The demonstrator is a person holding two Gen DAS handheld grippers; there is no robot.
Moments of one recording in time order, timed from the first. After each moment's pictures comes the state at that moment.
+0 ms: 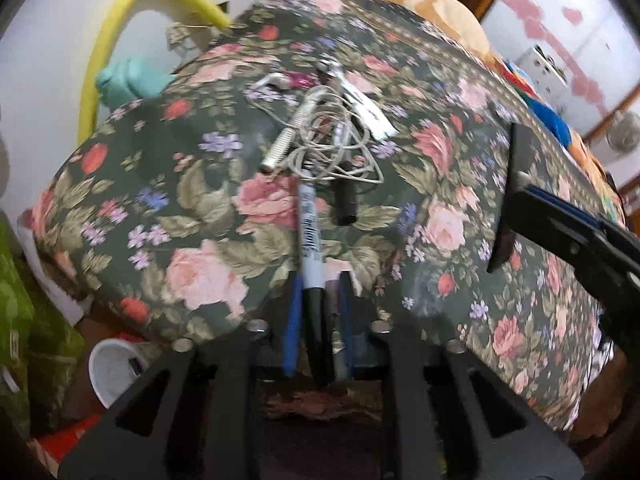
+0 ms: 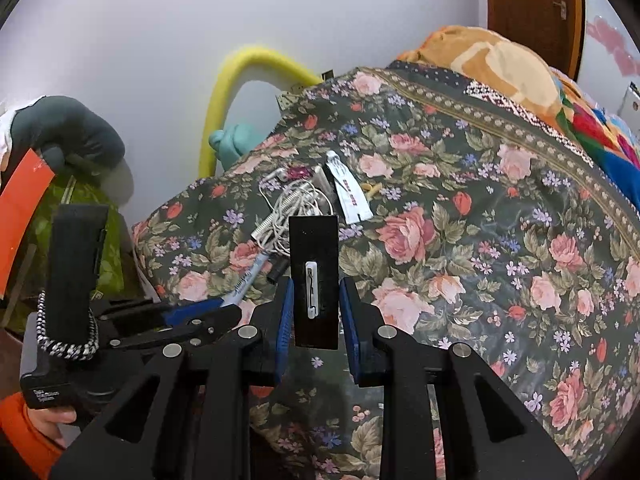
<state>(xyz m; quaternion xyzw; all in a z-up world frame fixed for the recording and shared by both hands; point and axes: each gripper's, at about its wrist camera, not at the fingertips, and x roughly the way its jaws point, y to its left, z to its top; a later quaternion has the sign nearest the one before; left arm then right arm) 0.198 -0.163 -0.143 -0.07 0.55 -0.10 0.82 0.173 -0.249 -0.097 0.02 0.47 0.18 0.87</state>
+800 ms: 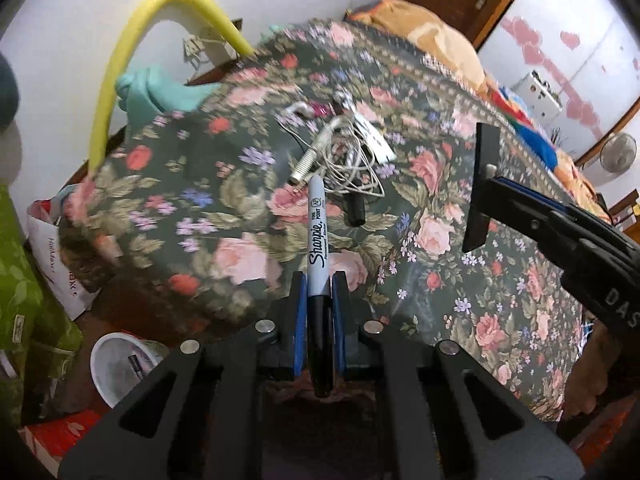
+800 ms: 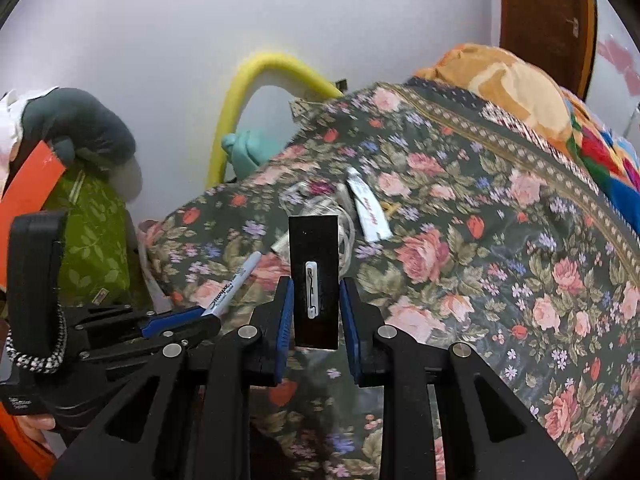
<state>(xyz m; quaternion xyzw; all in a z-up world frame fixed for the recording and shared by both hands) 0.163 -0.126 -0.105 -0.11 0.52 -0.08 0.85 0.168 -0.226 -0.076 -0.01 0.45 0.20 0.87</state>
